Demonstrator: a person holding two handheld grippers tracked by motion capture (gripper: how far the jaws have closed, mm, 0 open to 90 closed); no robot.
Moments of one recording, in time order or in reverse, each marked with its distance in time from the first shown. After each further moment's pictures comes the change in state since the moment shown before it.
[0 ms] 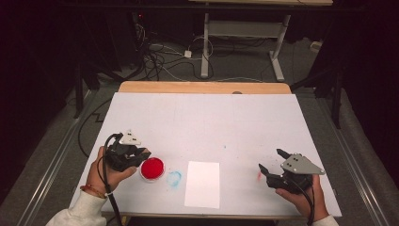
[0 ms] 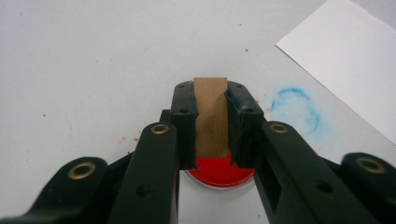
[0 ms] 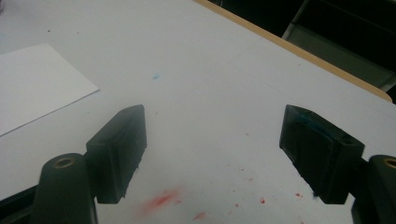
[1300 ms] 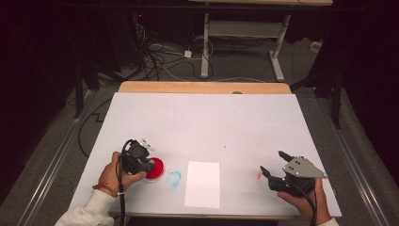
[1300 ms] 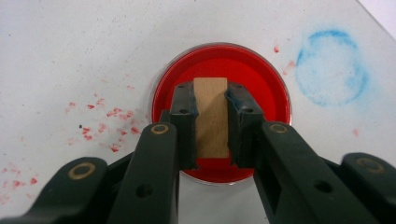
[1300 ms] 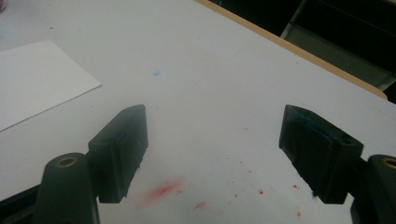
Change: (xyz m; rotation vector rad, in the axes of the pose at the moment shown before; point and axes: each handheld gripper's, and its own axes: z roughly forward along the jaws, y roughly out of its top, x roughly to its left) left arm -0.002 -0.007 0.057 0.265 -0.017 -0.015; right arm 0.002 -0.003 -0.007 0.000 -0.008 -0.003
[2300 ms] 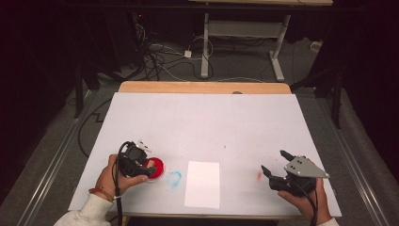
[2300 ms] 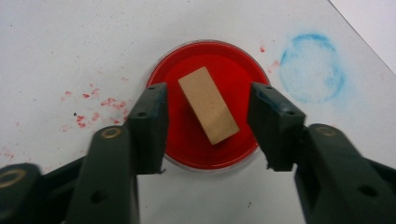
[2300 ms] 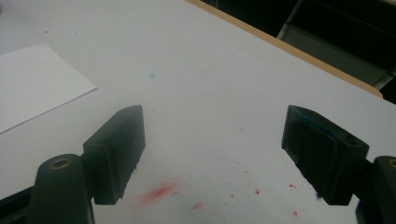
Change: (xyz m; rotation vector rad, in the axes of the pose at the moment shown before) left arm -0.002 -0.008 -0.008 -0.042 -0.024 -0.070; right arm -0.002 -0.001 0.000 -0.007 -0.012 0.015
